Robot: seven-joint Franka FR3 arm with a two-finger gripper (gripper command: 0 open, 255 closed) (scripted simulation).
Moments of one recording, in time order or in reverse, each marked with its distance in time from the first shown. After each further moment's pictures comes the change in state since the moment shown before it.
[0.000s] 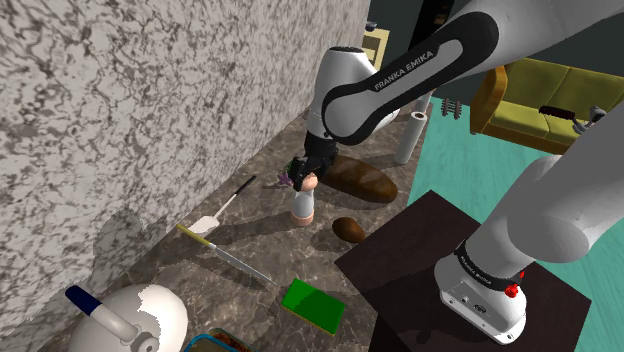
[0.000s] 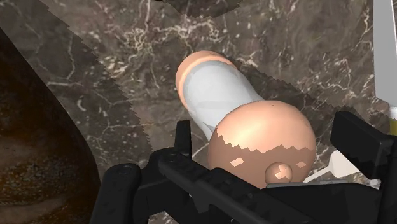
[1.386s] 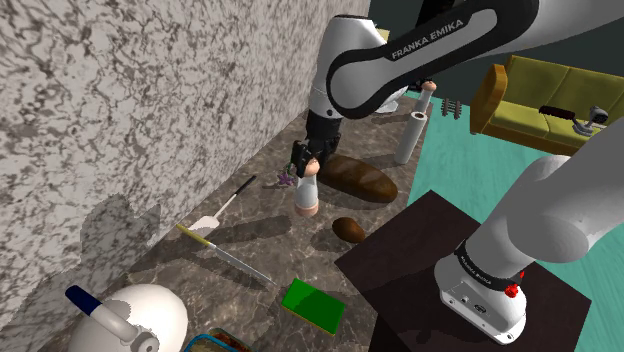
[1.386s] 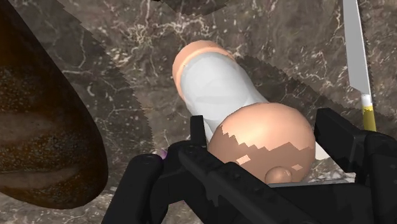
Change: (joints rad) arm -0.005 -0.101 -0.011 0.051 -0.009 -0.150 0.017
